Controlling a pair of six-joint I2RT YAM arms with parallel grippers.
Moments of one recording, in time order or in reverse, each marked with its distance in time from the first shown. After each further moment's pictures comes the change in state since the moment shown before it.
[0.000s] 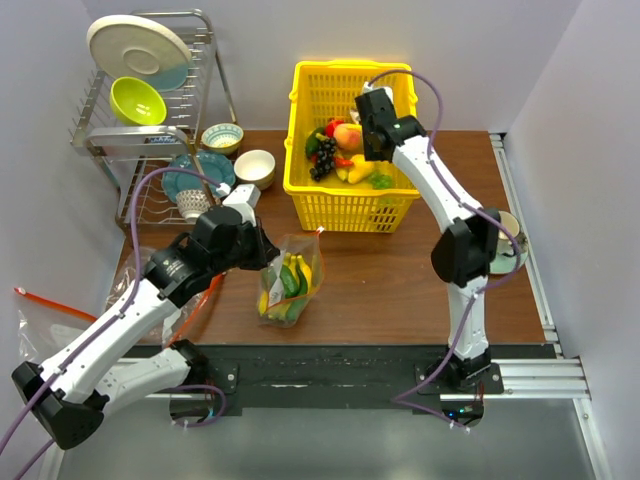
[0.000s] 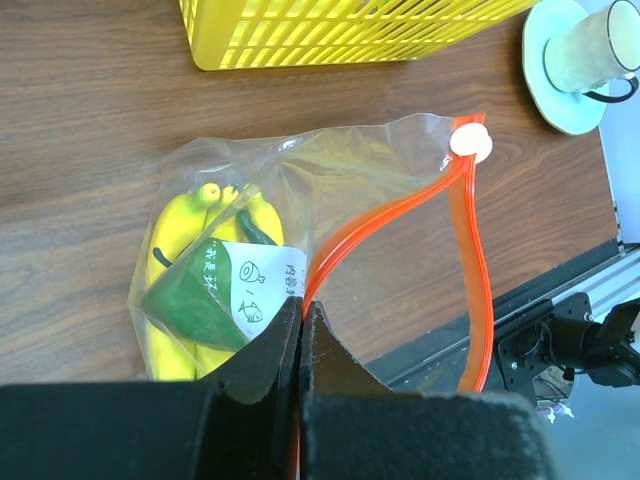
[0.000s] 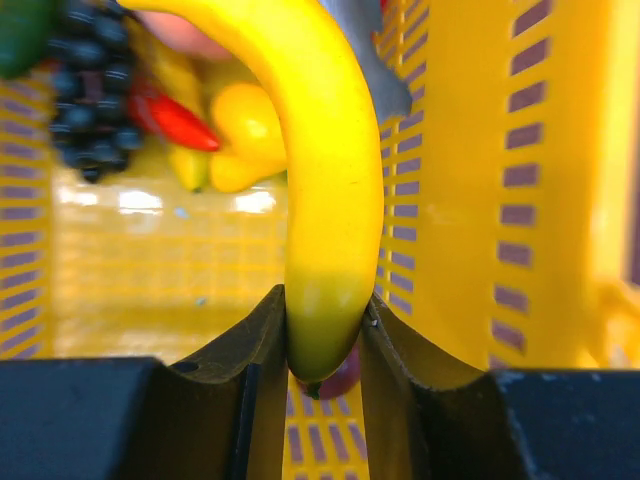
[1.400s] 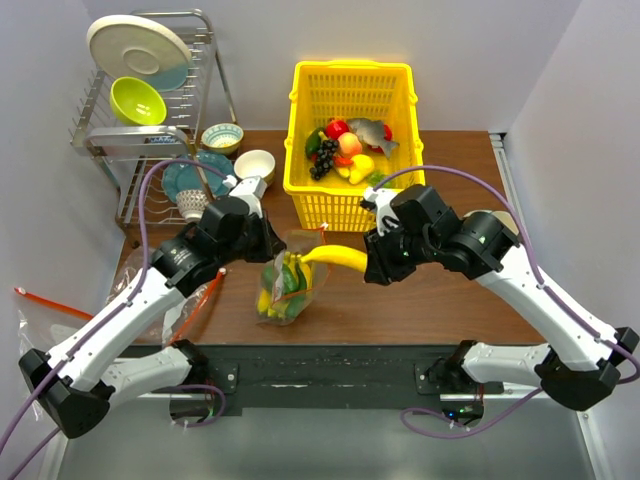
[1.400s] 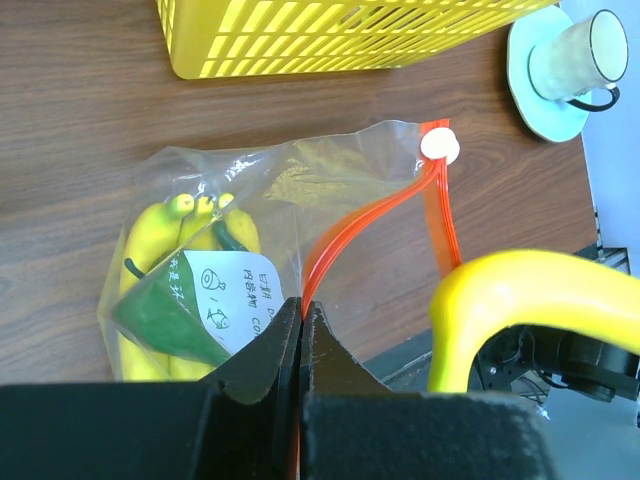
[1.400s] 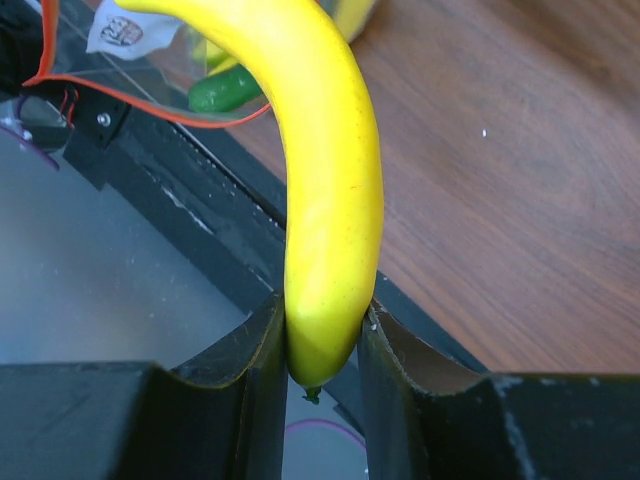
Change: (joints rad) left arm 0.000 0.077 0.068 0.001 0.019 -0.023; right arm 0.375 -0.952 -0.744 -0.272 -0.579 0.065
